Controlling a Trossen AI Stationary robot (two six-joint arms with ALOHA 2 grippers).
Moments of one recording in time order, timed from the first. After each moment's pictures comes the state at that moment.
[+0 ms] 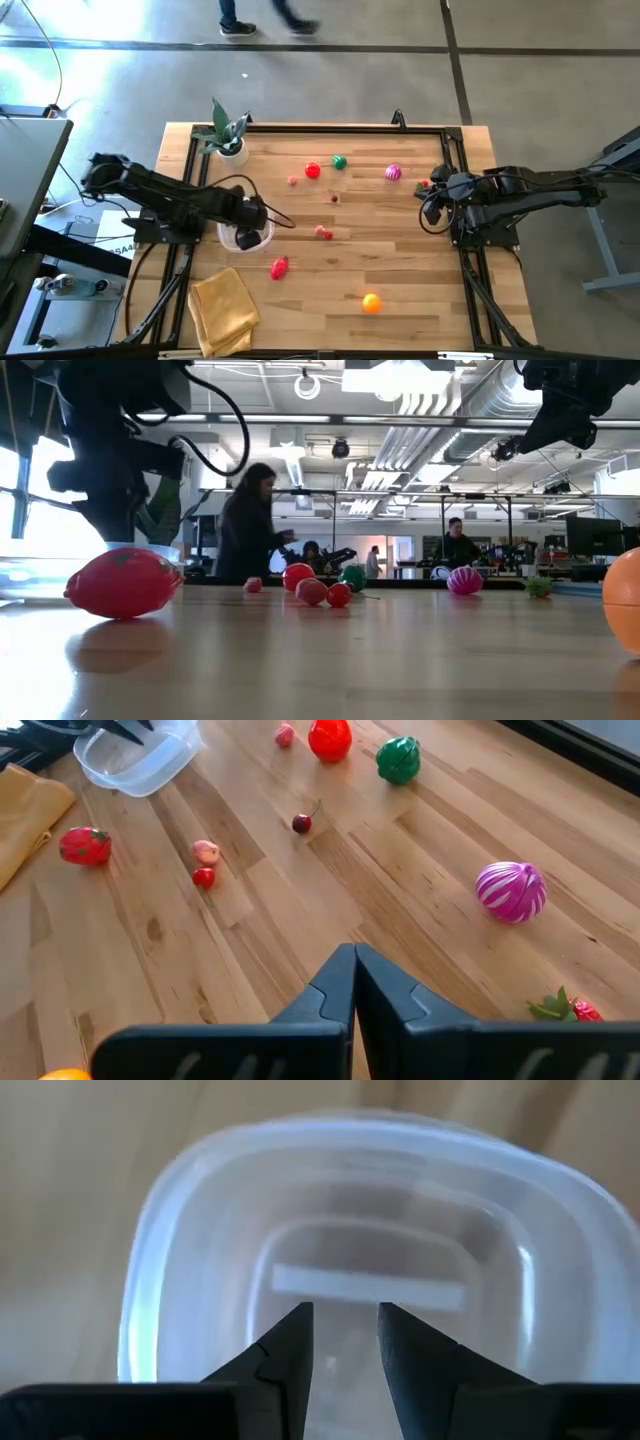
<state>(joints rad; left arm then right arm) -0.03 1.31 0.69 -0.81 -0.25 -0.50 0.10 0.63 0.75 -0.91 0.34 0.66</state>
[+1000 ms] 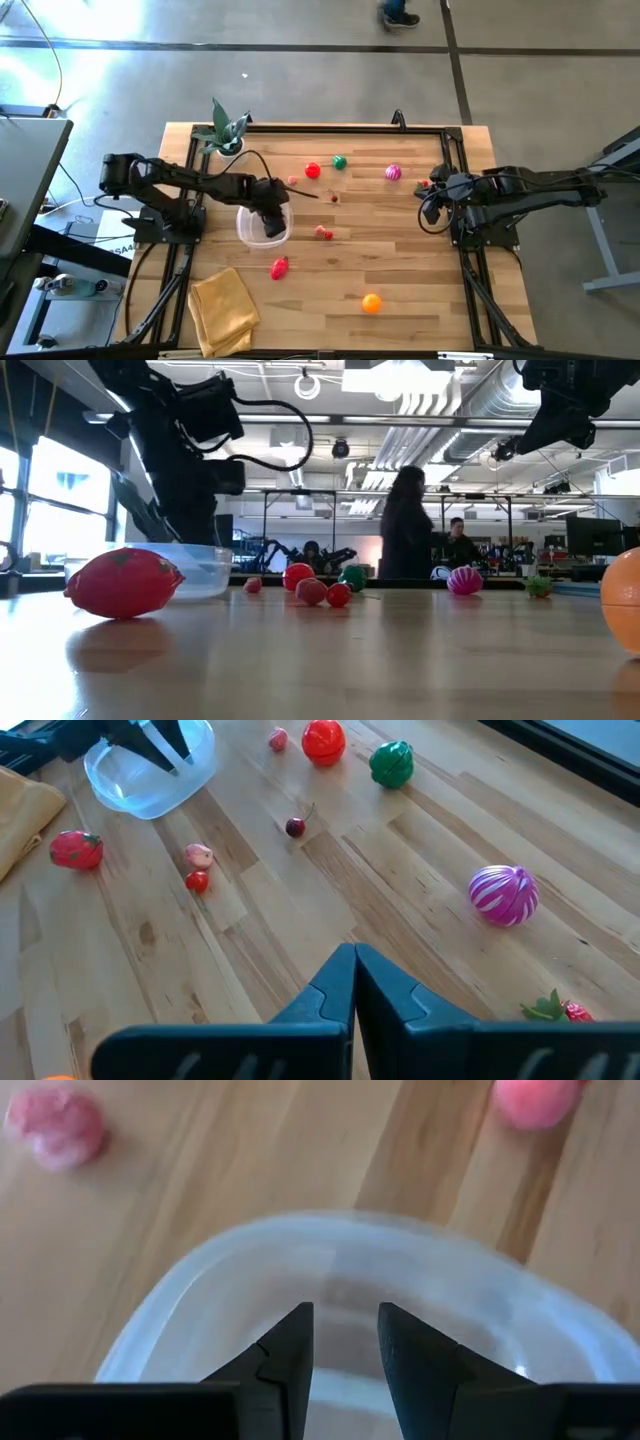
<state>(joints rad) 0.23 1.47 0.70 -0.34 0.00 -0.27 0.10 0.64 0.75 -0.91 0.36 0.66</state>
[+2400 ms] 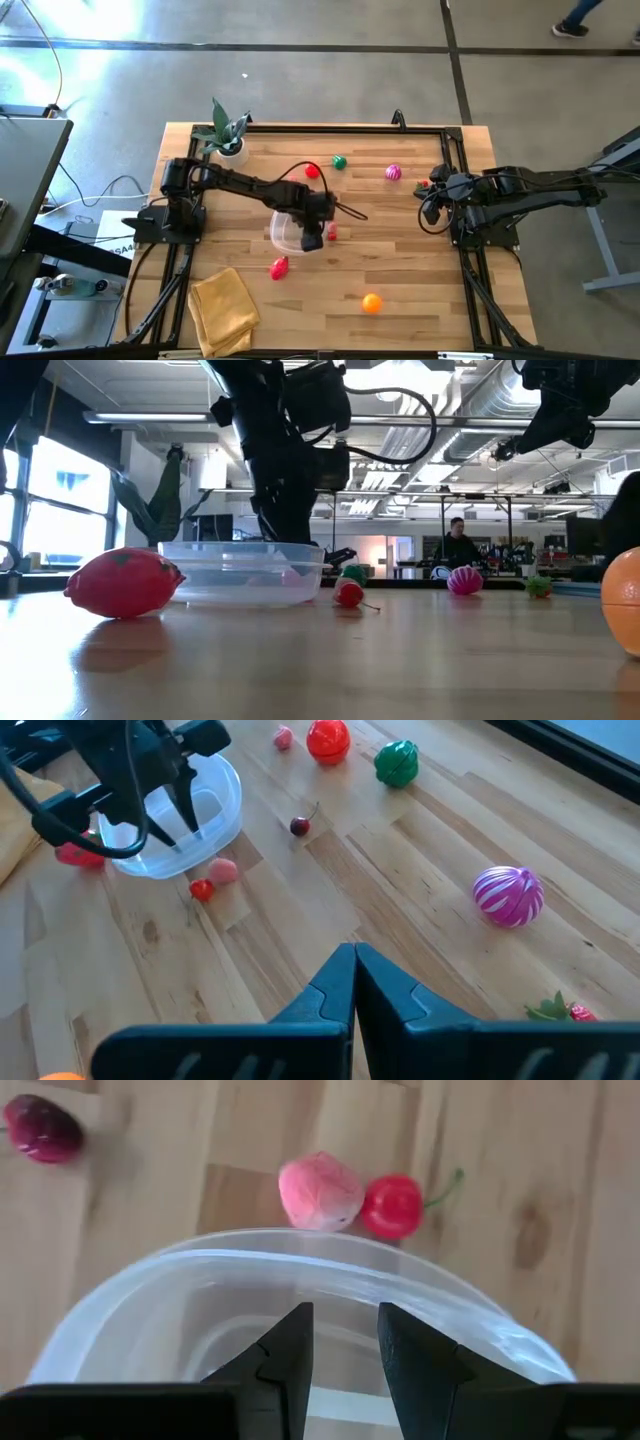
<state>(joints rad) 0.12 1.93 1.29 -0.56 0.07 -0.17 0.11 0.64 0.75 -0.90 0.35 0.65</state>
